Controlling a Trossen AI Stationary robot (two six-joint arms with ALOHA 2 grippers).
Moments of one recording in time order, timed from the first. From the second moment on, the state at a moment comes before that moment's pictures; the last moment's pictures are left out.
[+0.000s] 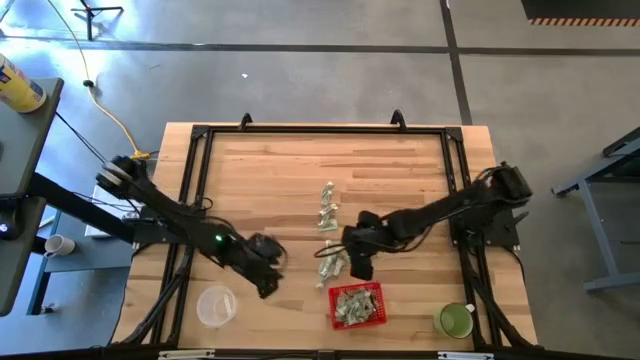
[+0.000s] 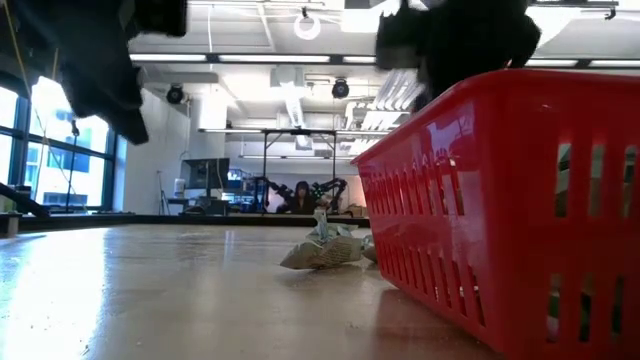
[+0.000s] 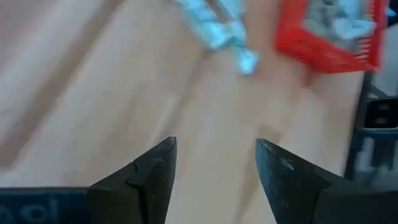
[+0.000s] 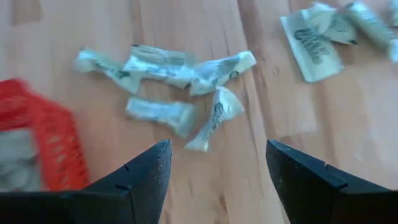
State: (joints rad) left arm -0.55 1.42 0.87 -0.40 -0.25 -0.97; right arm 0.29 1.71 1.13 -0.54 0.13 0.47
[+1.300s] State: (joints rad) left arm -0.41 1.50 0.74 0.16 -0.11 -1.02; right arm 0.47 1.63 1.23 -0.61 0.01 0.81
